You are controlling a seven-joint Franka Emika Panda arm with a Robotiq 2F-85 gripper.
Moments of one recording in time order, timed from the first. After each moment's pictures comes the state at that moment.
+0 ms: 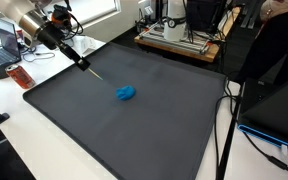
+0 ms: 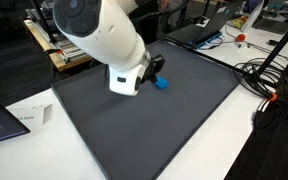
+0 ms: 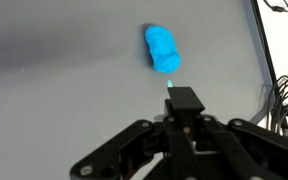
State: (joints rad) arm -0.47 0.88 0.21 -1.15 0.39 1.60 -0.12
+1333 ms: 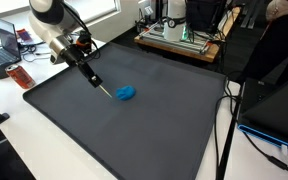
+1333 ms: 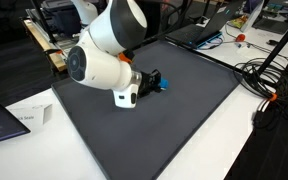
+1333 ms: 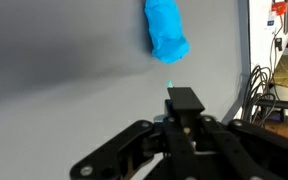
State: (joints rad) arm -0.44 0.84 0.13 -1.48 0.74 1.91 -0.51
